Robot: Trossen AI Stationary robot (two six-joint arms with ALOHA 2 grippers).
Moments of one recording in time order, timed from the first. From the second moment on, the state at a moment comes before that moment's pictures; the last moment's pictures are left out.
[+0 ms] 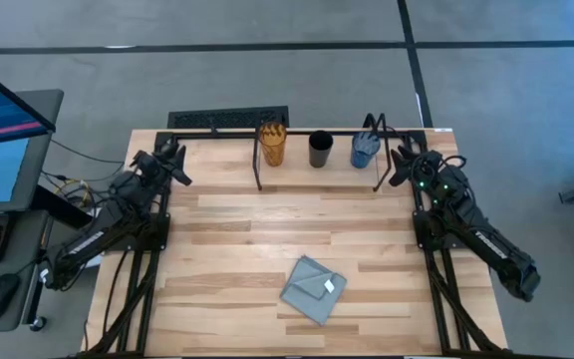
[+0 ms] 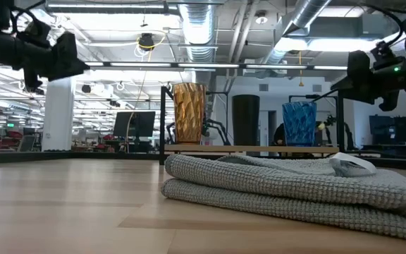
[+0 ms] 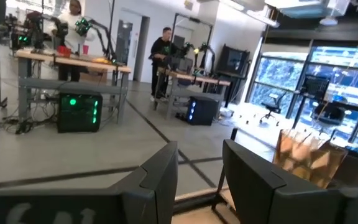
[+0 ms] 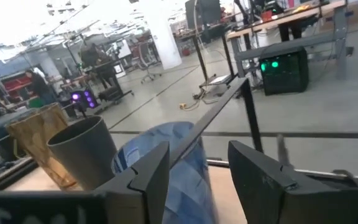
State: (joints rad) left arm 0.66 0.00 0.11 0.02 -0.38 -0.19; right arm -0.84 0.00 0.05 -0.08 0.10 0.28
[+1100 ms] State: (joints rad) left arm 0.66 0.00 0.01 0.08 -0.35 -0.19; right arm -0.77 0.00 0.07 -0.12 0.06 0.31
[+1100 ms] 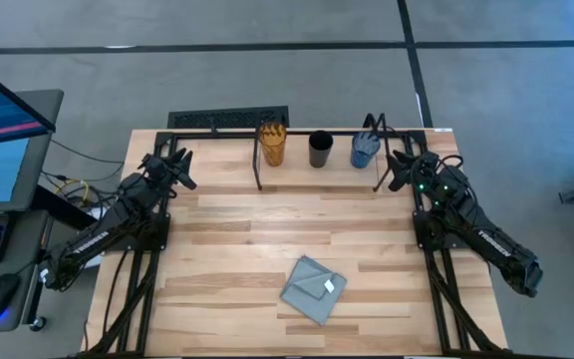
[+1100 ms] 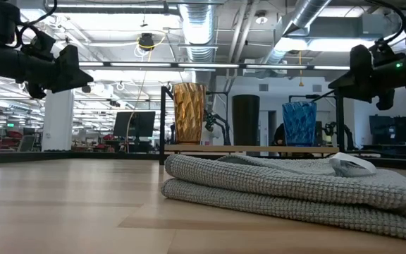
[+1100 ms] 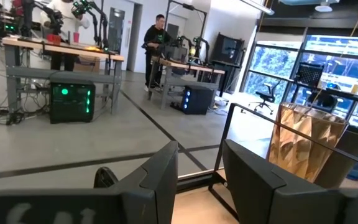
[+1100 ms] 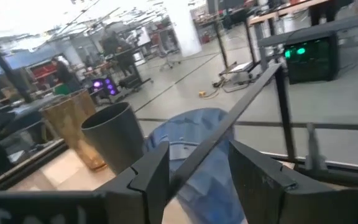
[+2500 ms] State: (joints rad) left arm 0.66 0.01 0.01 0.08 -0.35 -0.16; right arm -0.79 0.01 0.07 -0.18 0.20 0.25
